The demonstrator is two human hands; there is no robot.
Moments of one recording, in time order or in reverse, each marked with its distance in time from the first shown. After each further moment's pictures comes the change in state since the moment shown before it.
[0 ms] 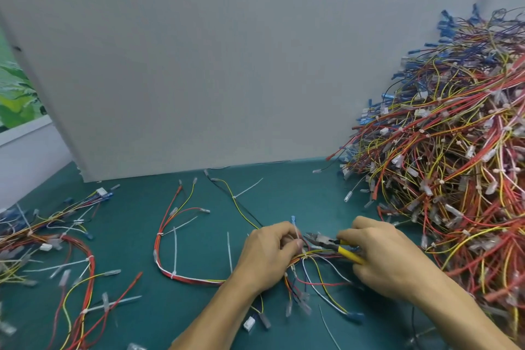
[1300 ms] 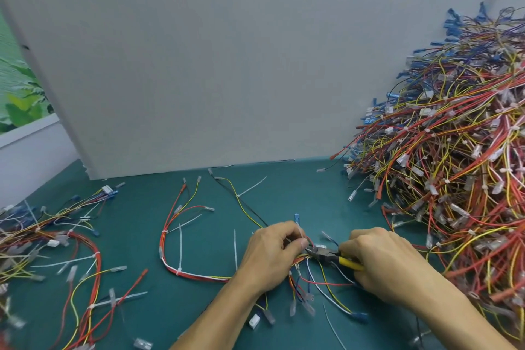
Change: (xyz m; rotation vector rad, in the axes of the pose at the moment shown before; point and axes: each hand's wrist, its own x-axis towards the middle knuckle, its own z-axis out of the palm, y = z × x) left_hand -0.003 0.000 0.000 -0.040 0.004 0.035; right_hand 0.000 -0.007 0.007 -0.219 -0.090 -0.042
